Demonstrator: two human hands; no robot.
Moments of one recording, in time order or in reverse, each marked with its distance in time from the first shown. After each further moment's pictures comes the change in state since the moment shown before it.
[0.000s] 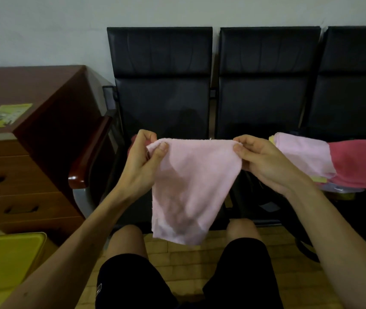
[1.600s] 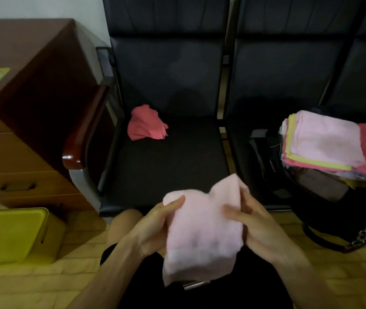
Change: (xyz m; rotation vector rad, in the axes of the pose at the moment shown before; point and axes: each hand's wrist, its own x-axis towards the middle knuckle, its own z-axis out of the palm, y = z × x) left_hand -0.072 -0.067 0.034 -0.815 -0.281 -1.188; right_hand -0.057 0.104 0.055 0.119 0.083 0.447
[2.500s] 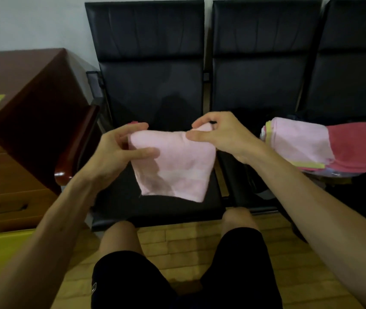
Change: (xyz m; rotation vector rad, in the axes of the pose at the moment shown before) left_hand -0.027 0.126 0.013 0.636 0.175 0.741; right_hand 0.052 -0.153 0.008 -0.566 0.087 -0.399
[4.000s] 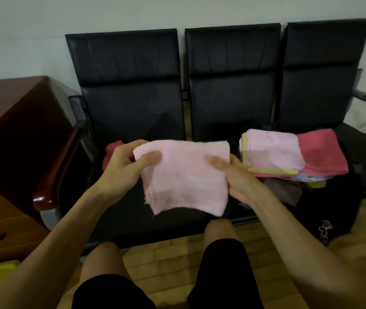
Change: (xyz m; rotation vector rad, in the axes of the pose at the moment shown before) left_hand -0.005 0.025 0.065 0.084 -0.179 0.277; right_hand -0.050 0.079 -0.034 0.703 -0.010 0.192
